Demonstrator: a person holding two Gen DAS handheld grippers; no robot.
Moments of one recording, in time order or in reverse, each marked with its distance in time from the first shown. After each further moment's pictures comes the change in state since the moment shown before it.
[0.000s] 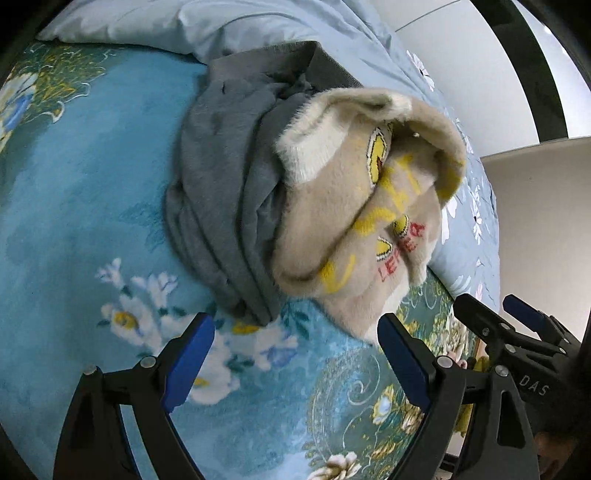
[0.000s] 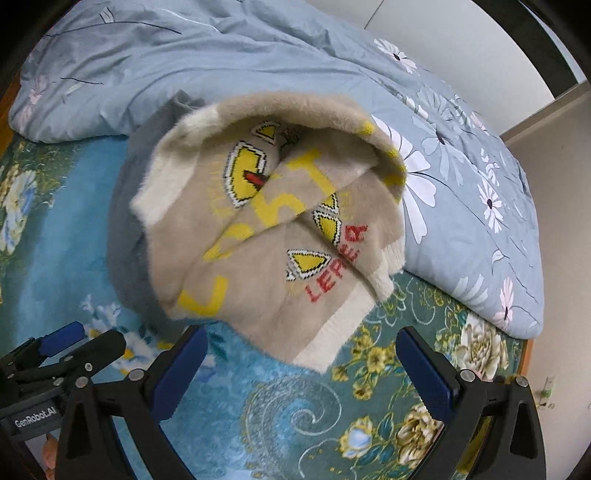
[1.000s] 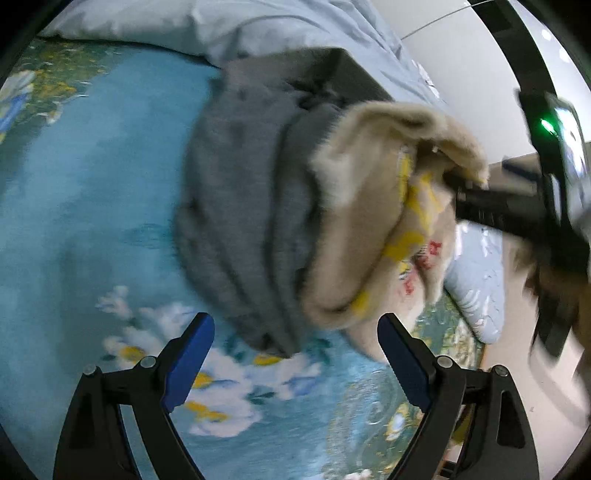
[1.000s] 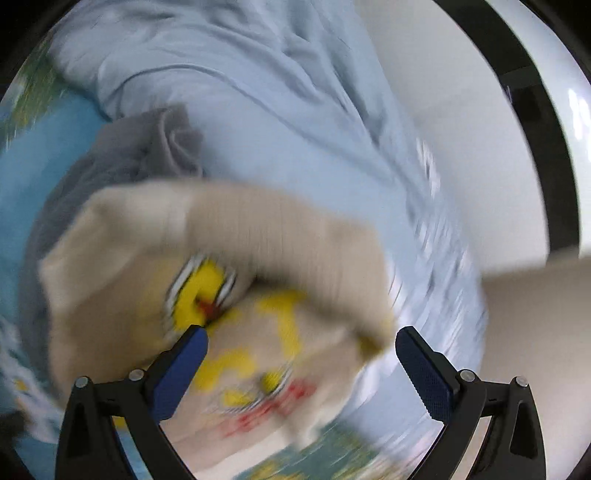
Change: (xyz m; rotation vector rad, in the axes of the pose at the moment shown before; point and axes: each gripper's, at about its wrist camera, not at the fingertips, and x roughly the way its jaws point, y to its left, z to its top) left arm 0.010 0.038 0.021 0.068 -0.012 -0.008; right arm 0.044 0.055 0.127 -0.540 -0.251 -0.354
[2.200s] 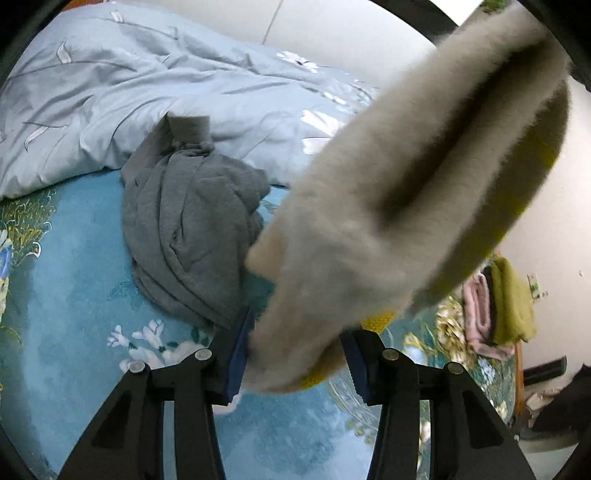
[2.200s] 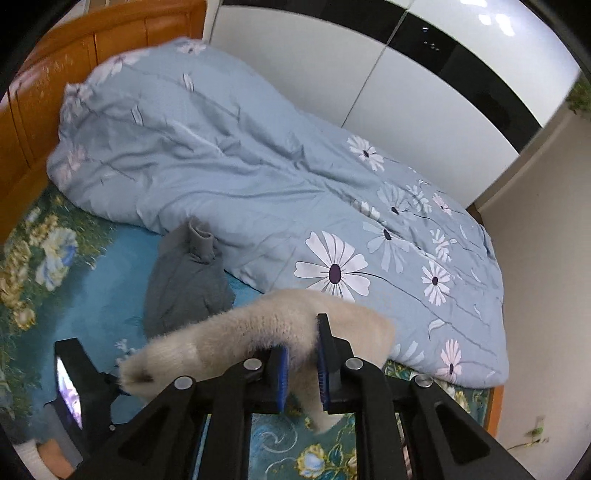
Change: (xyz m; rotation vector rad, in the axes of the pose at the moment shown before) left arm -0.073 -0.115 -0.065 0.514 -0.056 -0.026; right arm -0.281 -0.142 -0.160 0.628 -0.095 0.253
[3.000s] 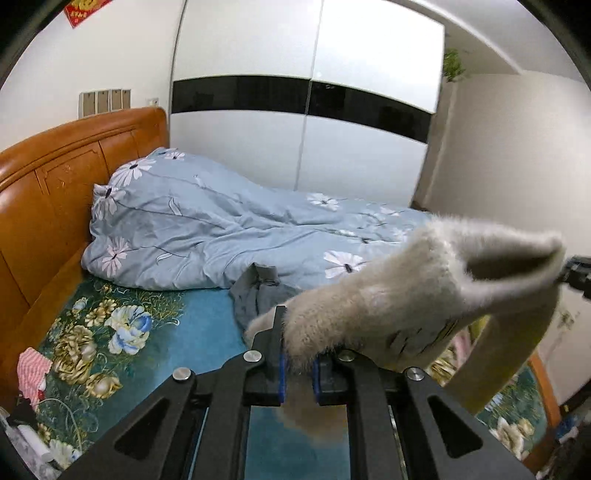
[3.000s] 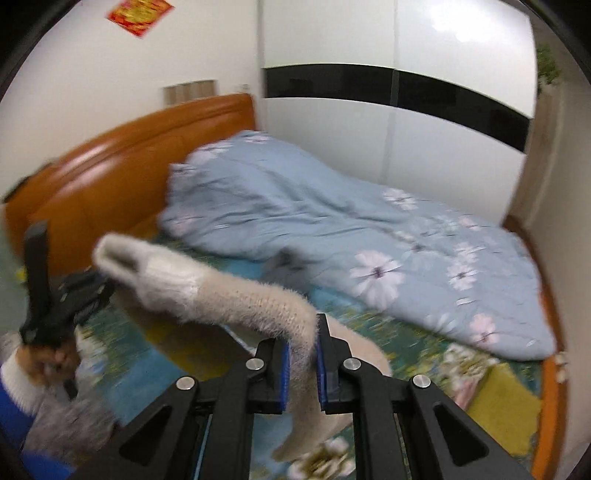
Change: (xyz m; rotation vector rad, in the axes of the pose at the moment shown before) left arm -0.349 -0.101 -0.144 0.106 -0.517 0.272; right arm -0.288 -0.050 -0.249 0.039 -0.320 0.394
